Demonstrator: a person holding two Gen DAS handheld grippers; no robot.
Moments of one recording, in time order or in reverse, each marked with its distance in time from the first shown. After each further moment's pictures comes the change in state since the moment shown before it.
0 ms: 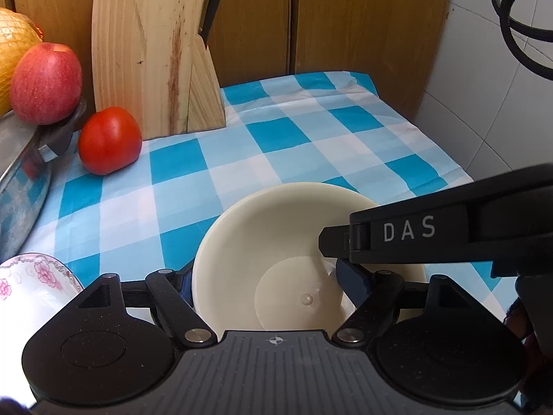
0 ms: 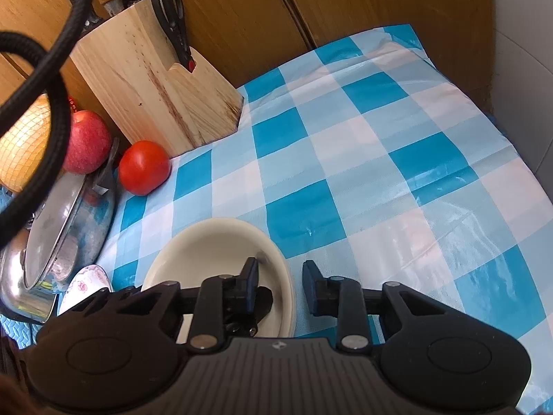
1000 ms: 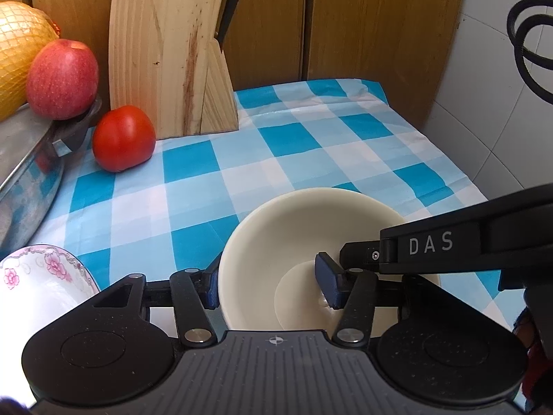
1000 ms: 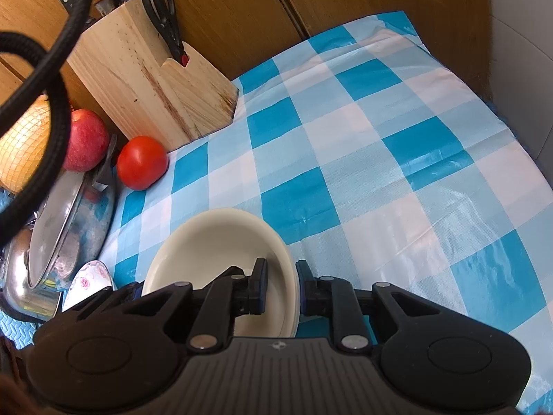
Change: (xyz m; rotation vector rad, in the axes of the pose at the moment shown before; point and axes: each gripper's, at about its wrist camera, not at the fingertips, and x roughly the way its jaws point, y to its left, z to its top) left arm -0.005 0.005 -0.001 -0.043 -0.013 0.031; right arm -0.001 -0.006 -0.002 0.038 0.035 0.010
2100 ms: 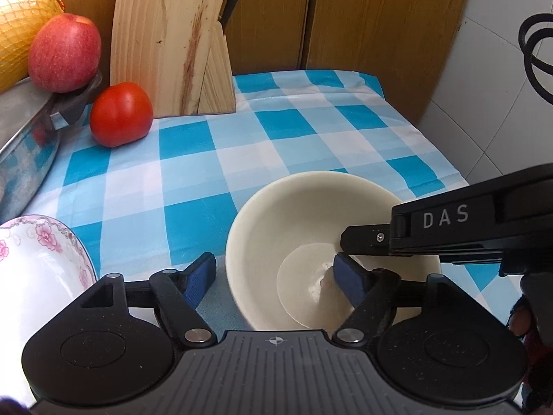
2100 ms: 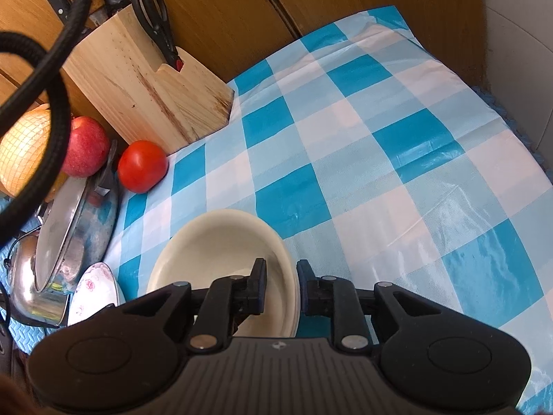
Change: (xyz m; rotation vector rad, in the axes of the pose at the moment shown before) left arm -0.001 0.005 -0.011 -0.050 0.029 -0.046; right arm -0.006 -0.010 -0.002 0.023 0.005 0.029
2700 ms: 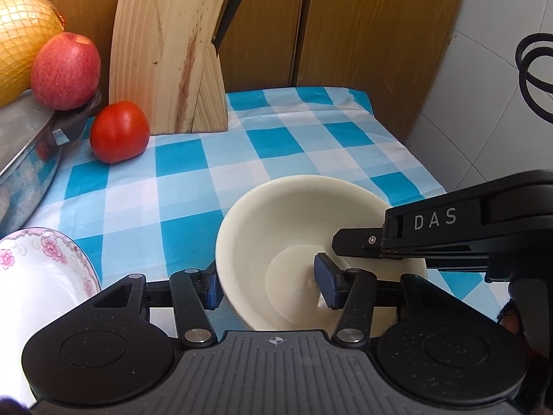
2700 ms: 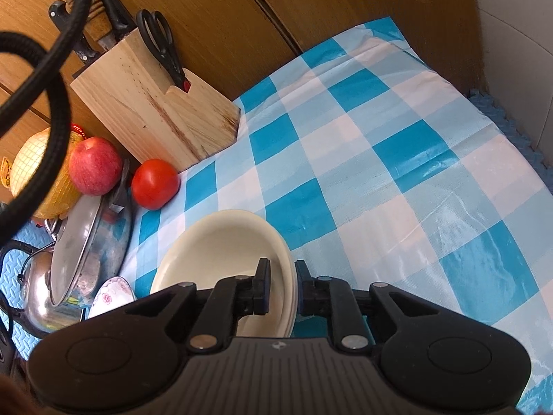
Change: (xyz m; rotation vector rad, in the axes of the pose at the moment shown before) left arm -0.018 -0.008 0.009 0.000 -0.035 -0.018; right arm -0.014 0.002 0.003 0.037 -0.046 0.030
